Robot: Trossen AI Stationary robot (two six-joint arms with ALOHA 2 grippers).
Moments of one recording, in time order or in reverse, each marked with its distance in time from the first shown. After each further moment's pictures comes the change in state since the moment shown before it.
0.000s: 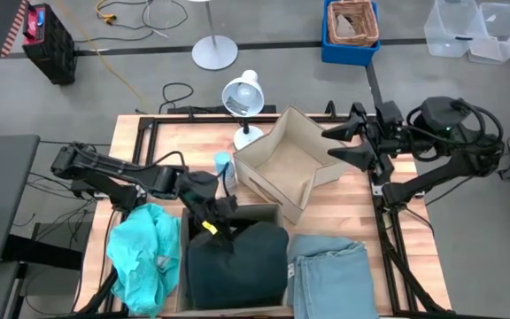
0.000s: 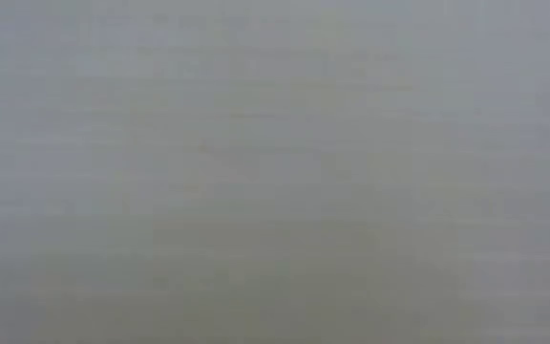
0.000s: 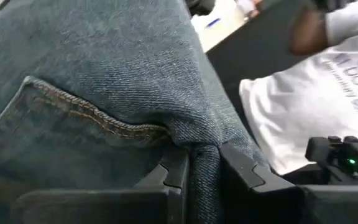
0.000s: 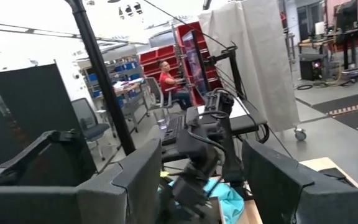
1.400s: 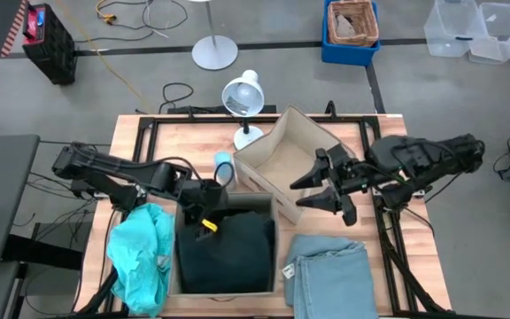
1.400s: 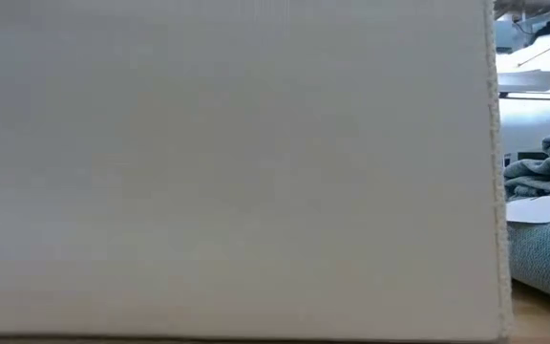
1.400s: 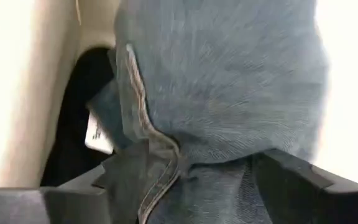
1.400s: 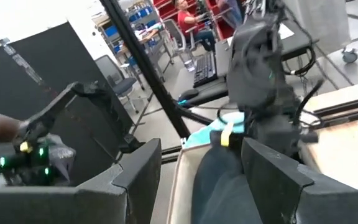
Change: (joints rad) left arm -0.010 0.016 0.125 -0.578 -0.408 0.143; right arm 0.172 0.190 0.000 -0.031 0.009 0.211
